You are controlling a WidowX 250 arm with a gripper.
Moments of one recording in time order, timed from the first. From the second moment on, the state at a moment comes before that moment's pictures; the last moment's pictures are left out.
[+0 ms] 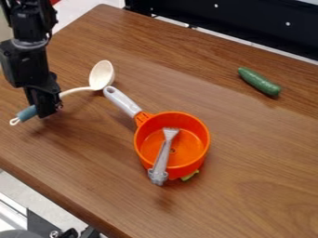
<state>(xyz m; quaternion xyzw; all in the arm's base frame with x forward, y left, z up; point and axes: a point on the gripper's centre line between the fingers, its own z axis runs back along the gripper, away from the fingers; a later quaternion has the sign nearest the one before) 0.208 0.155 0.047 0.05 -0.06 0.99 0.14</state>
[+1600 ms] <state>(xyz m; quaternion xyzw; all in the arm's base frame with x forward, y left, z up) 0.217 0.141 0.079 -0.04 -0.09 0.97 0.20</state>
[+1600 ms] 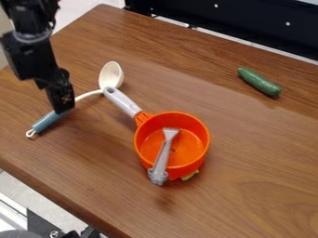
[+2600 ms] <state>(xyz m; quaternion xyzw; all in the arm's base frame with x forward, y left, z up) 0.292 0.046 0.112 -0.03 -0.06 0.78 0.62</state>
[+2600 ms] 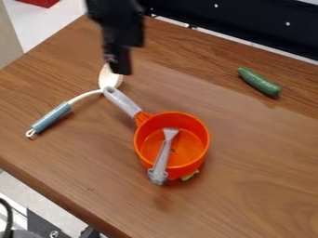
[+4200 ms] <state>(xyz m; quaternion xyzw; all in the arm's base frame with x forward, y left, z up) 0.366 -0.086 0.097 -0.06 -0.03 0.60 0.80</state>
